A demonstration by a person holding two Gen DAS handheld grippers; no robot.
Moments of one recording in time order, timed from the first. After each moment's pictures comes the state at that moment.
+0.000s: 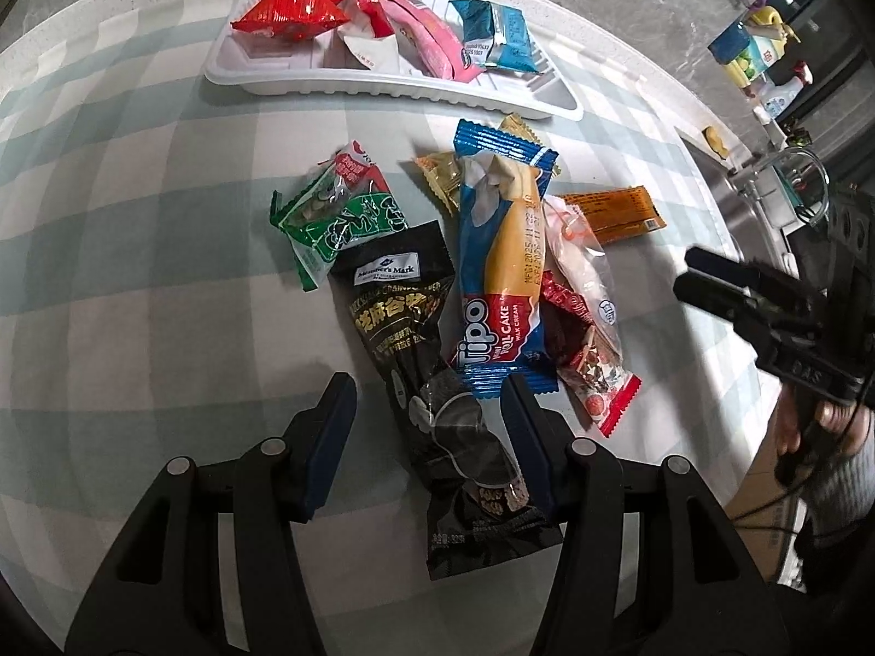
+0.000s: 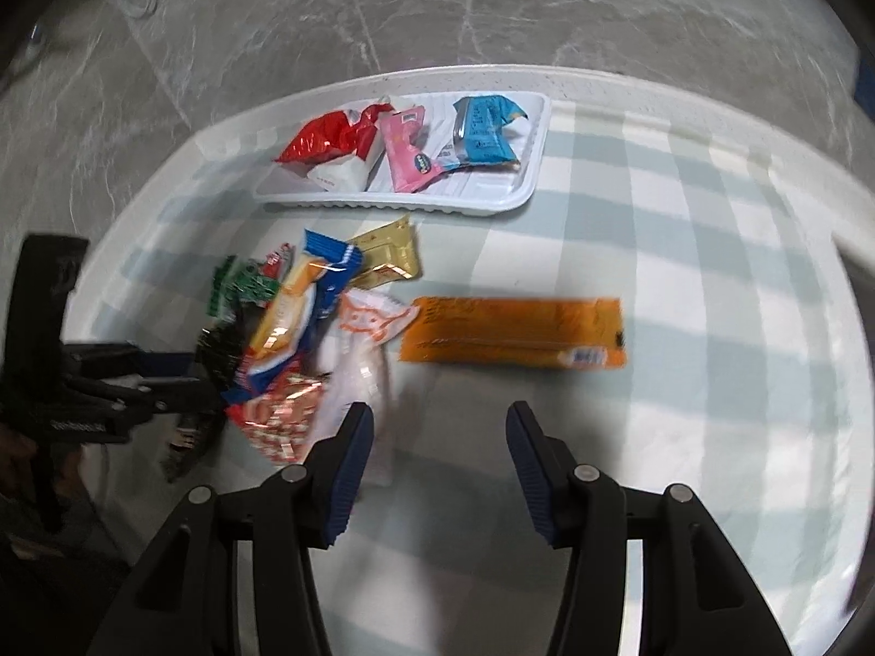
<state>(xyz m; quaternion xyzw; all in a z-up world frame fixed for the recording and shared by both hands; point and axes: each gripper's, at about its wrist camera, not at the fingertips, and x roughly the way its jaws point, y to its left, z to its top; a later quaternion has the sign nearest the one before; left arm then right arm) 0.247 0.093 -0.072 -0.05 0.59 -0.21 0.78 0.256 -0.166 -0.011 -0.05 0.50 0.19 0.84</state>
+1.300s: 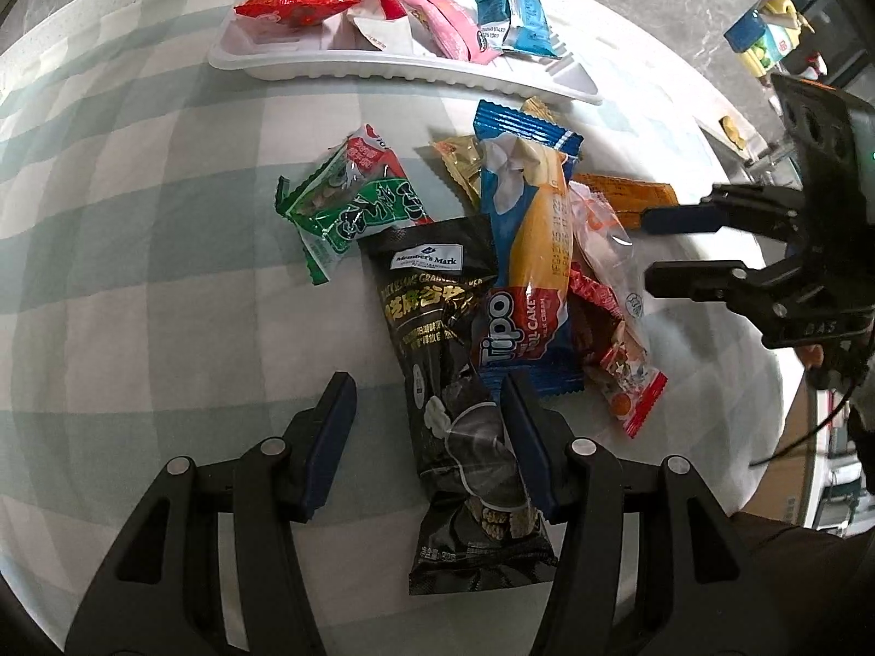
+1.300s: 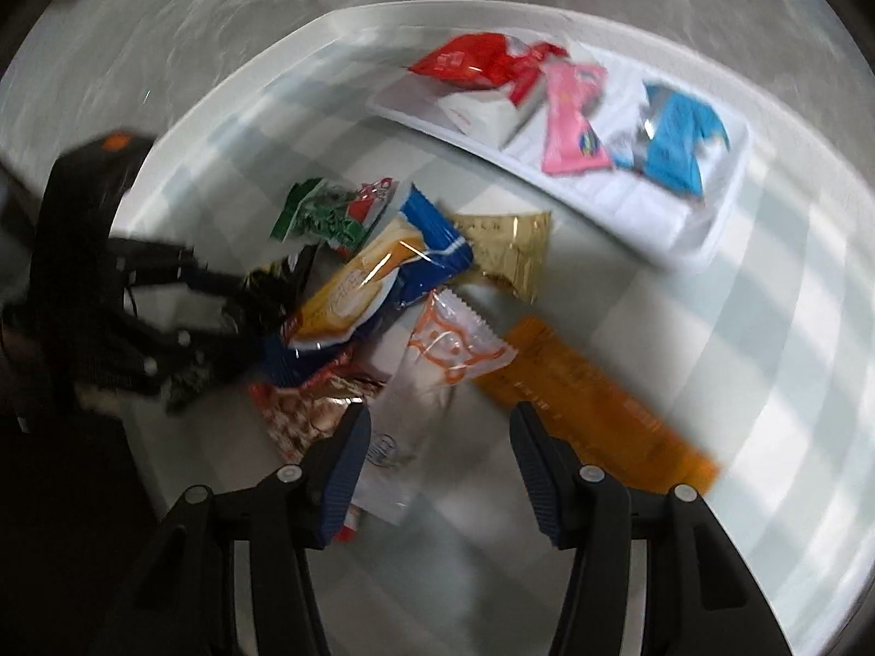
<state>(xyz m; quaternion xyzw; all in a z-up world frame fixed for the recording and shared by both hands) 0.248 0.092 -0.087 -0.03 0.60 -0.20 0.78 0.310 -0.133 -0.030 -0.08 0.57 0.36 0.74</state>
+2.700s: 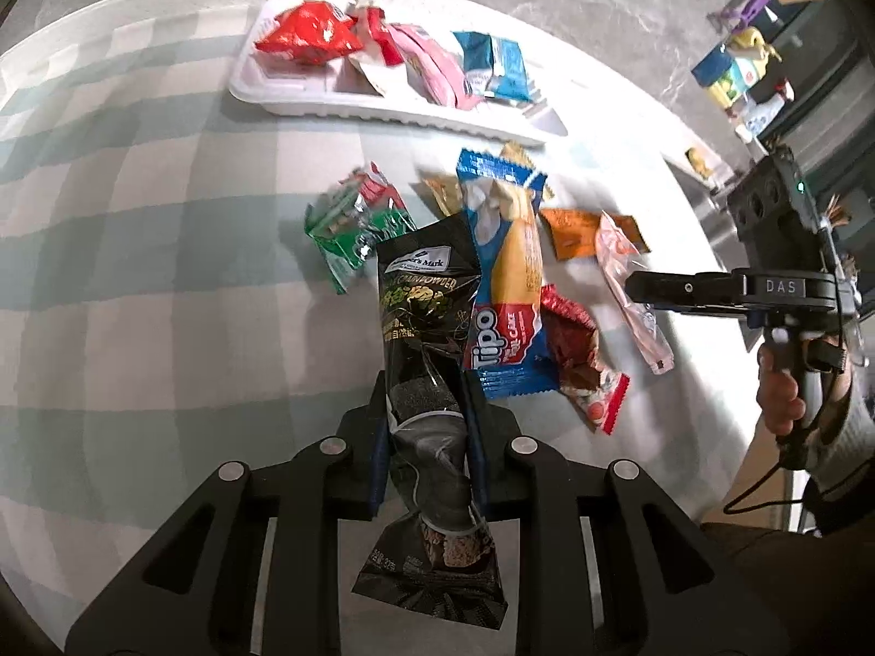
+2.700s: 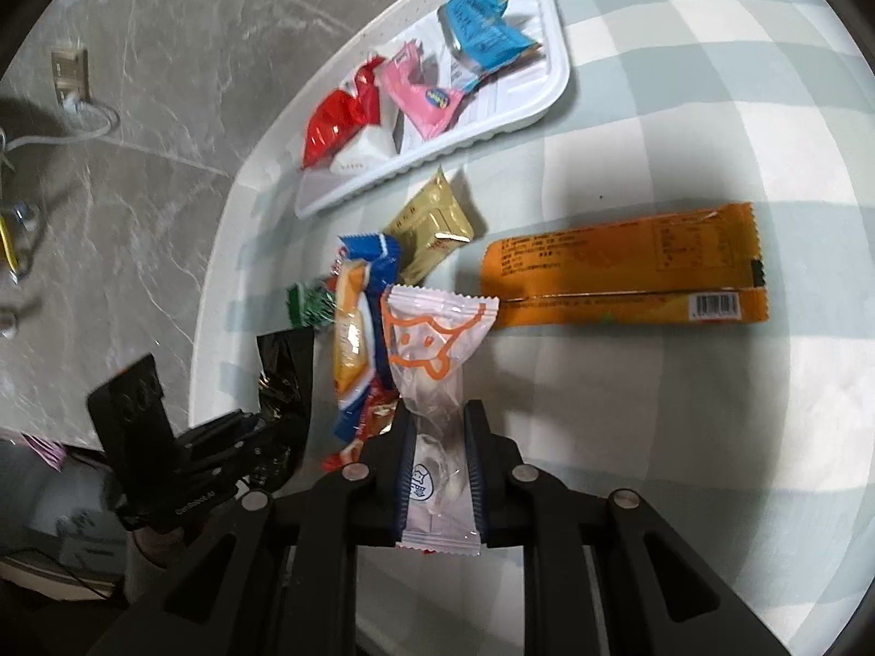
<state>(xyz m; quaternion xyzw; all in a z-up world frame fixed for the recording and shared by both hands) 0.228 0.122 -0.070 -0.07 0.55 -0.23 0.80 0.297 -0.184 -0.052 0.25 0.60 0.27 0.71</state>
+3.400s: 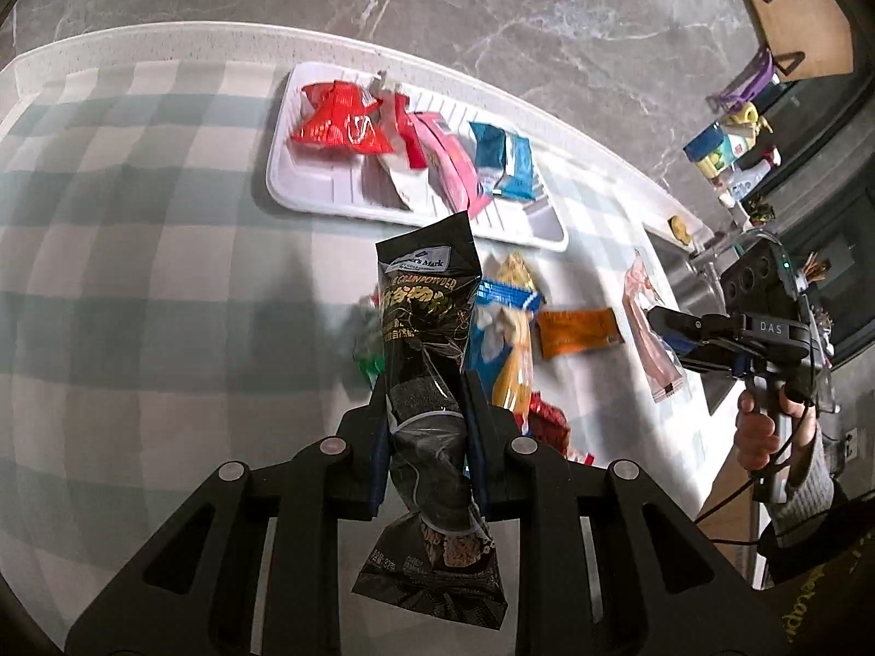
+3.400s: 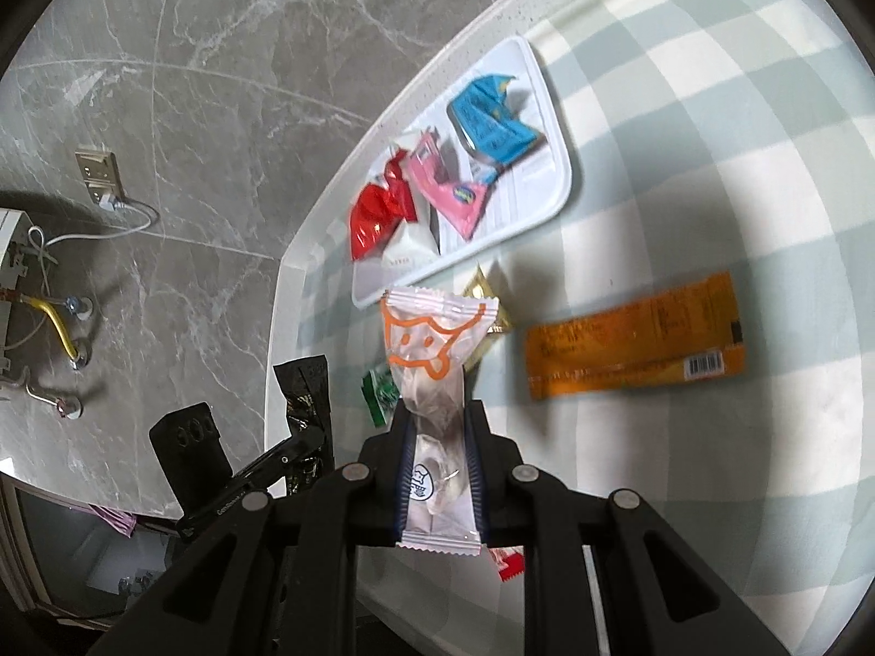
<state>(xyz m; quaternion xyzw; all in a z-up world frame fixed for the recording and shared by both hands) 0.276 0.162 -0.027 -0.13 0.52 -0.24 0.81 0.318 -0.210 -0.016 0.35 0.54 0.27 0.72</state>
